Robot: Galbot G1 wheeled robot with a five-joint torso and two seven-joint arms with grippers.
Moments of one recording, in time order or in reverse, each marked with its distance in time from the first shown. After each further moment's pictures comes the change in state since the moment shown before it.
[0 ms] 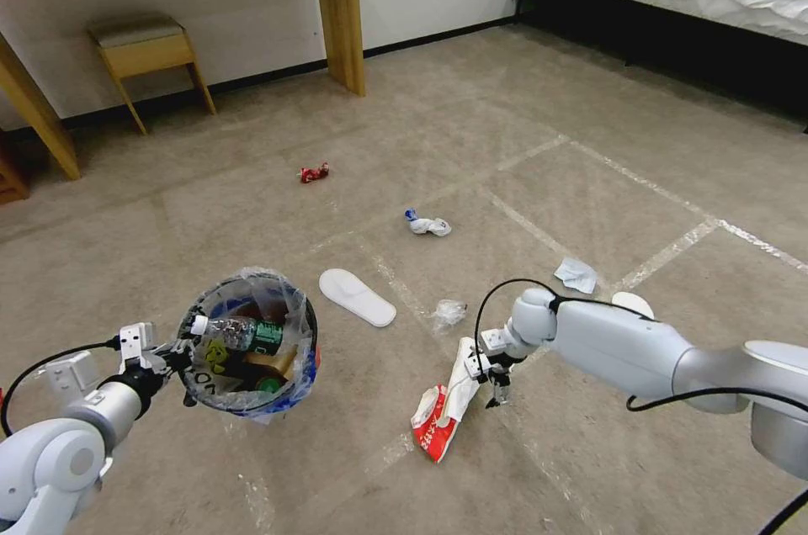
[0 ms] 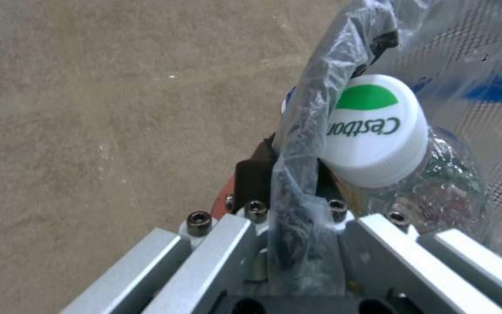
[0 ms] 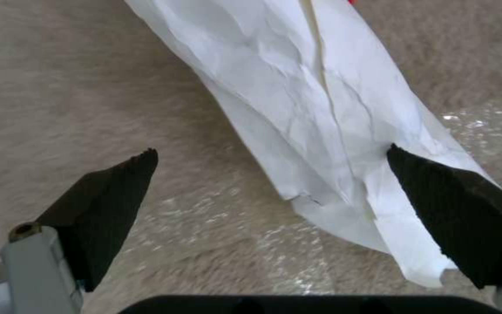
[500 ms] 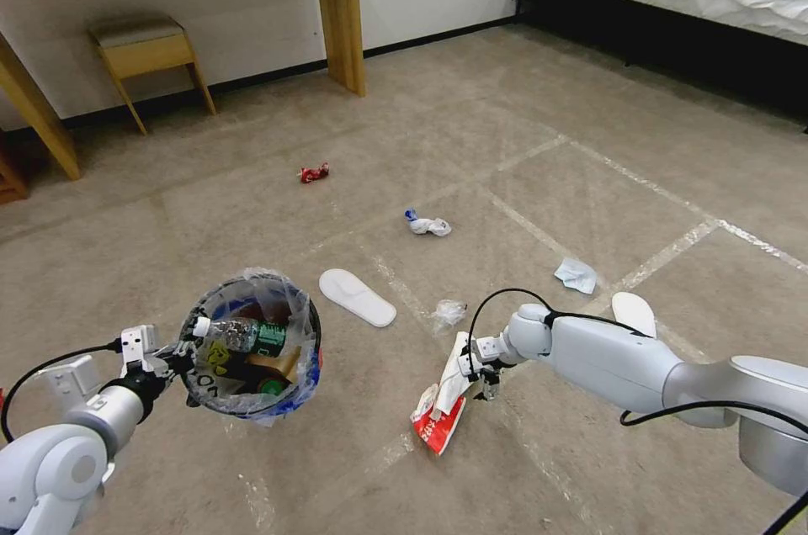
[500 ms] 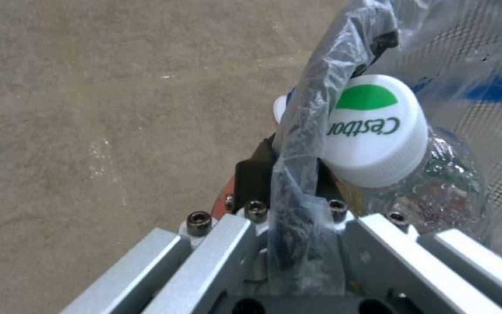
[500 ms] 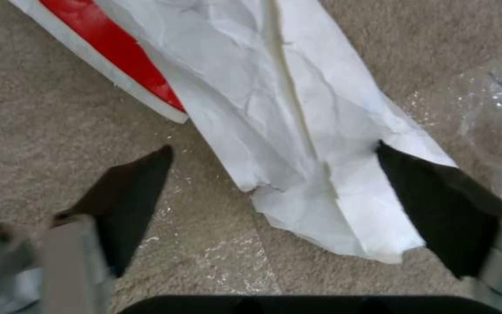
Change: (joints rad) left arm 0.022 -0.025 0.007 -0.038 0.014 -0.007 -0.008; right arm -0.029 0.015 0.023 -0.020 -0.005 -0.016 0.141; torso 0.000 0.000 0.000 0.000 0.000
